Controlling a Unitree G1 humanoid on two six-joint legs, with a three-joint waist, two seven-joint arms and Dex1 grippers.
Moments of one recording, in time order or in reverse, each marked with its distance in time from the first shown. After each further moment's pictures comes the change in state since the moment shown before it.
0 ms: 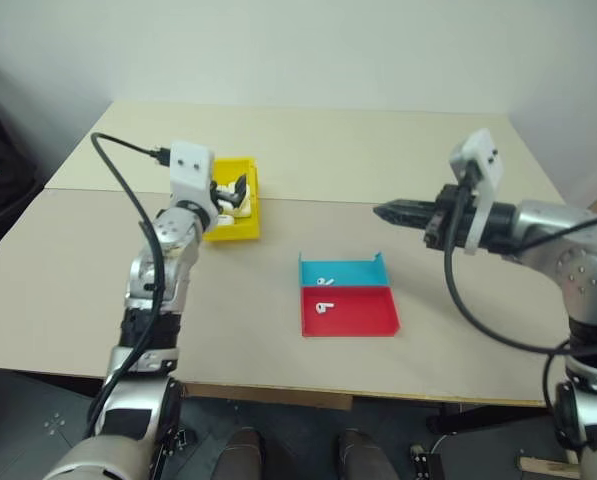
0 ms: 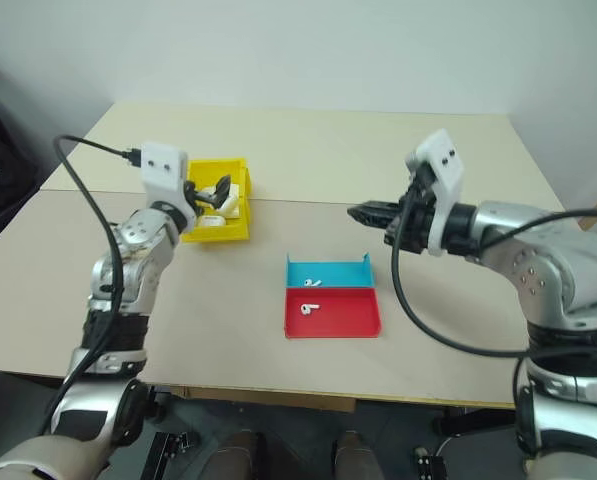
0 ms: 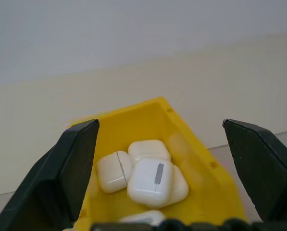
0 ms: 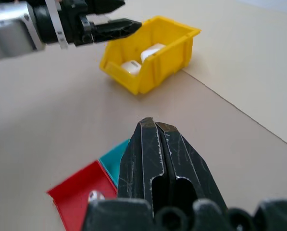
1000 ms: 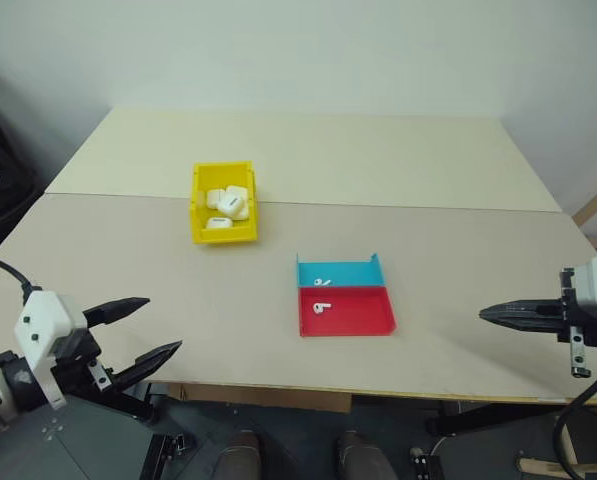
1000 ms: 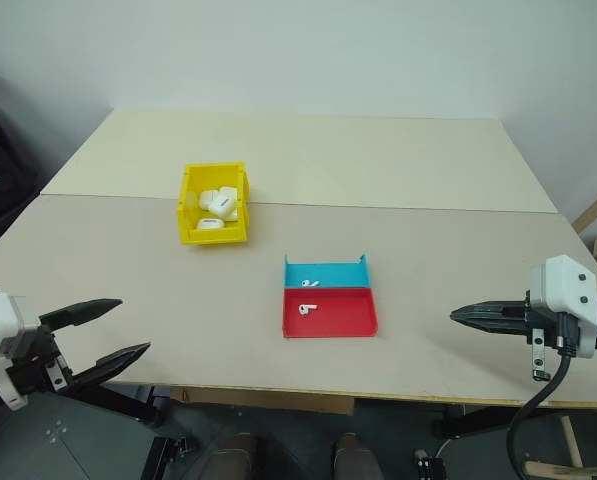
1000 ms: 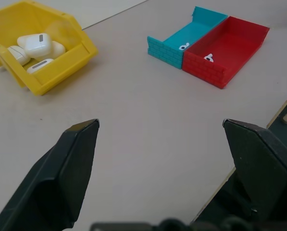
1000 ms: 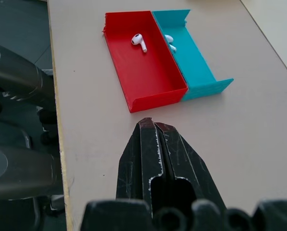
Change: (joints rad) left arm 1.103 0.411 0.624 -0.762 -0.544 0.043 -0.729; right arm 0.636 -0.261 -0.390 0.135 -0.149 -0.686 0.638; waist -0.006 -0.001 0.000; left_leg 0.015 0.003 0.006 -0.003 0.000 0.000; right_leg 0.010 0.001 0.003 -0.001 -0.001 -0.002
